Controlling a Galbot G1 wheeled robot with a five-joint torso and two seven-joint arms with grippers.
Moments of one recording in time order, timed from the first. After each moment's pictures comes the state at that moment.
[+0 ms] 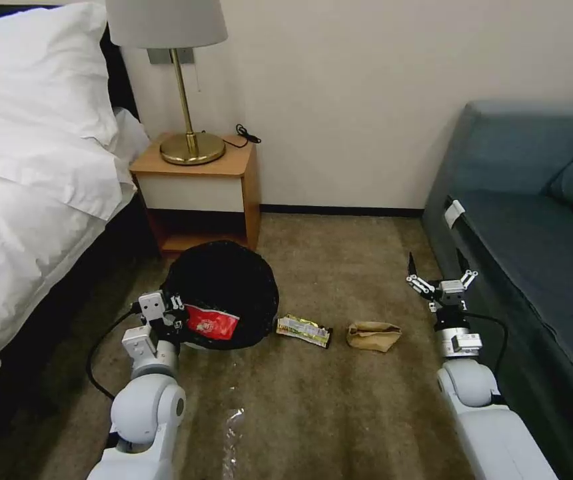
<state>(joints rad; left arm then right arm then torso) 1.34 -1.49 -0.53 -2.02 -0.22 0.31 -0.26 -1.11 1.22 0.52 1.43 0.06 0.57 0.09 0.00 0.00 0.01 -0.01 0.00</state>
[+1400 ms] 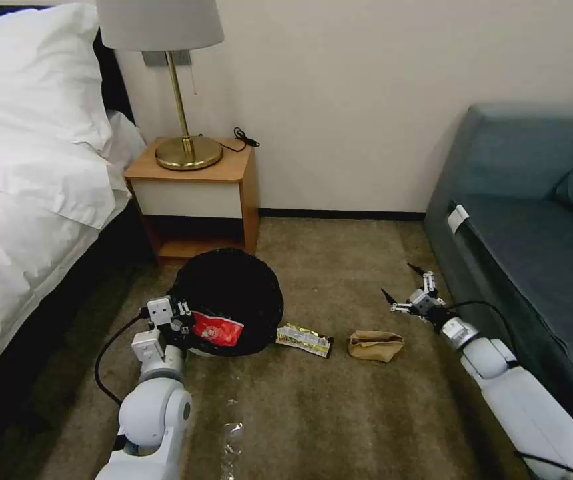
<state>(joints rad) 1.34 -1.49 -0.51 -2.01 -0.21 0.31 -0.27 -0.73 1.01 0.21 0.92 -0.20 0.62 -0.26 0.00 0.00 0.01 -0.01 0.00</state>
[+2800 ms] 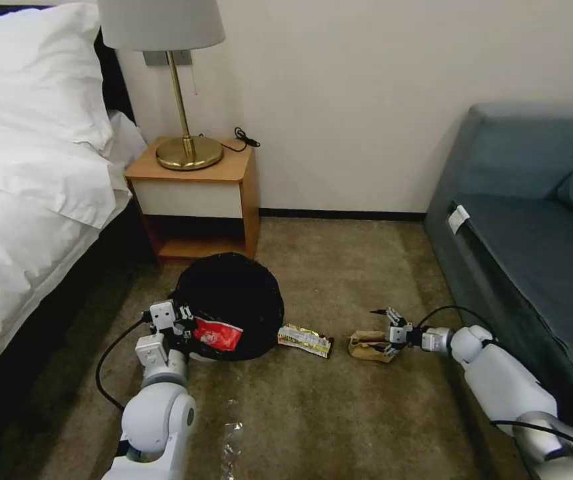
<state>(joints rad) 1.37 -1.51 -0.50 -2.02 -0.18 0.32 -0.28 -0.56 1.13 0.17 0.56 -0.61 0.78 -0.55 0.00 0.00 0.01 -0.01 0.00</state>
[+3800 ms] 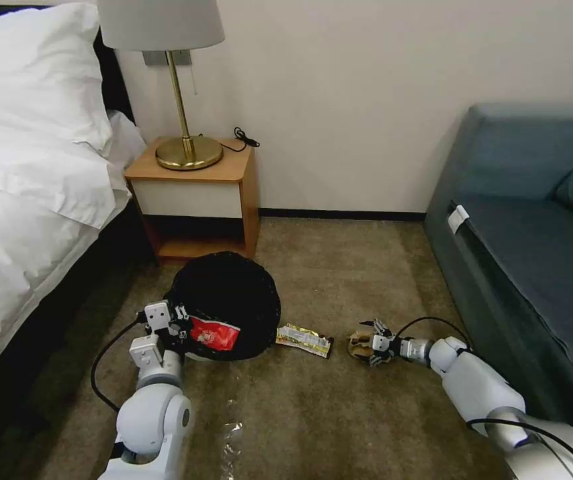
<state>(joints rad) 1.37 -1.50 -0.51 -2.03 -0.19 0.31 -0.28 -0.52 1.18 0.08 0.41 -0.52 0.65 -0.49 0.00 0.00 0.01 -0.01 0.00</state>
